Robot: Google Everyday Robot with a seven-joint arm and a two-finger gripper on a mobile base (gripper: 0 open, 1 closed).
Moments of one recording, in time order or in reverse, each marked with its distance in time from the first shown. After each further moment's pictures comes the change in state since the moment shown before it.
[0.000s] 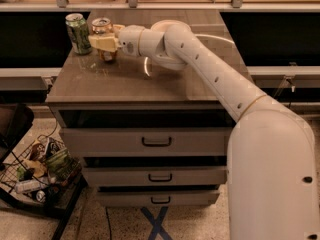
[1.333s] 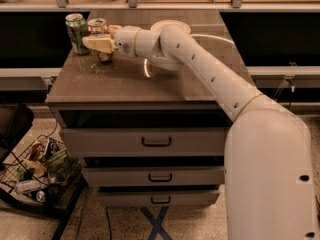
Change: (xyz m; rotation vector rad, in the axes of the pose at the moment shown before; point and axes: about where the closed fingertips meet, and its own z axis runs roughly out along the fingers) arm 0.000 0.009 0.011 -0.019 -0.001 0.003
